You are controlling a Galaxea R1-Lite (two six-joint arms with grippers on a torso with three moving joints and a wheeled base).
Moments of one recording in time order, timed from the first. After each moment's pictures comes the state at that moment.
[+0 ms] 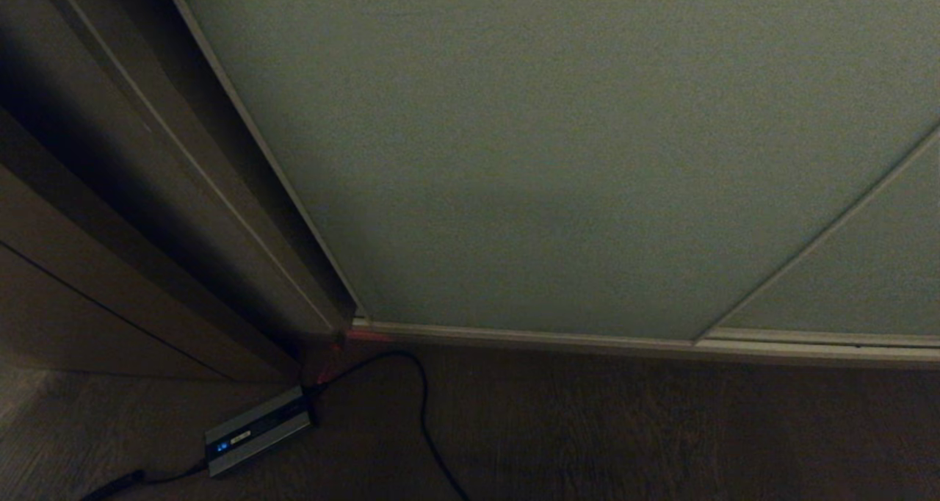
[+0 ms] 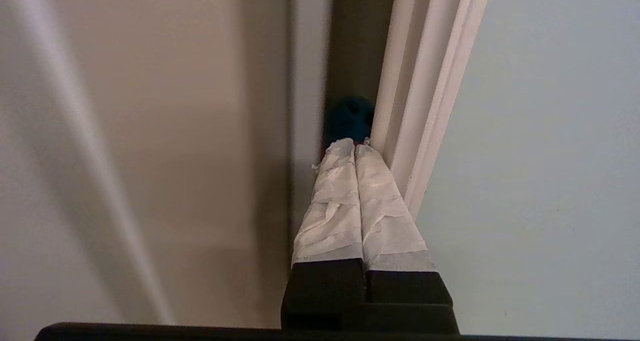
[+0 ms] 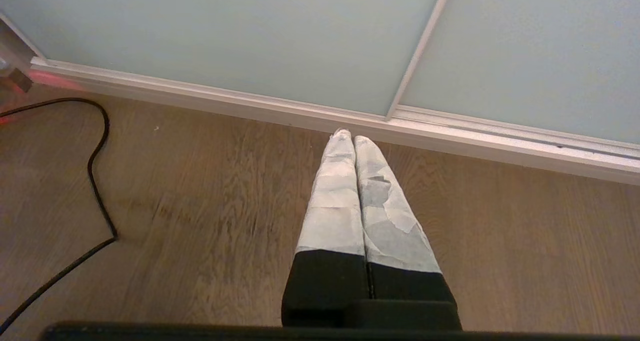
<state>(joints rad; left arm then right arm) 0.01 1.61 -1.72 -0.41 -0.05 -0.05 0.00 0.00 0.00 0.01 0.02 -0.05</state>
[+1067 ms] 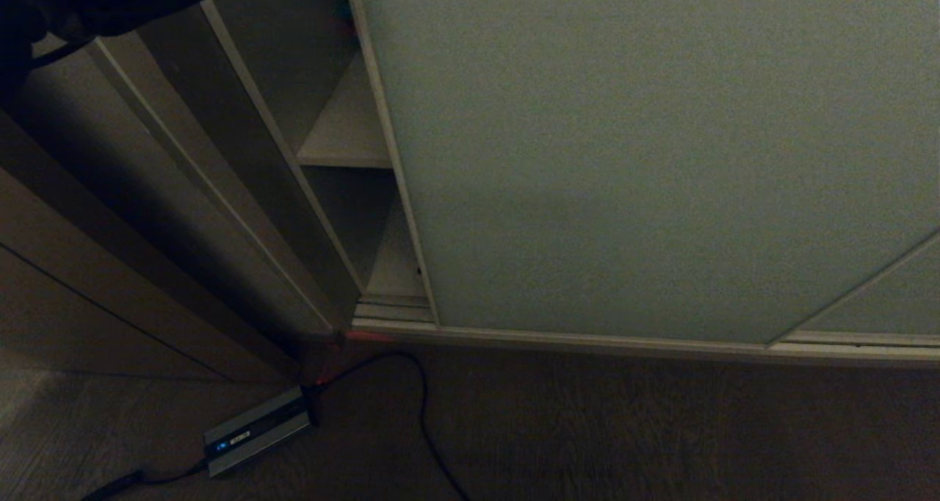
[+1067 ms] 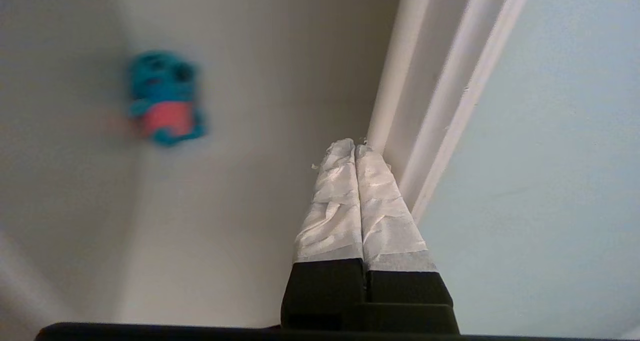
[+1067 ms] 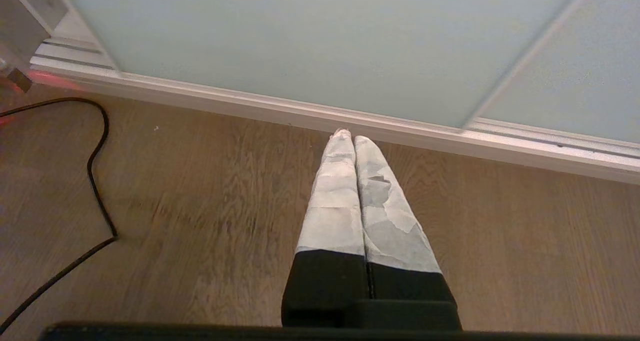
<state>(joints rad) -0.38 1.67 -1.76 -0.35 -0.06 0.04 0.00 0.00 0.00 0.01 0.02 -0.05</state>
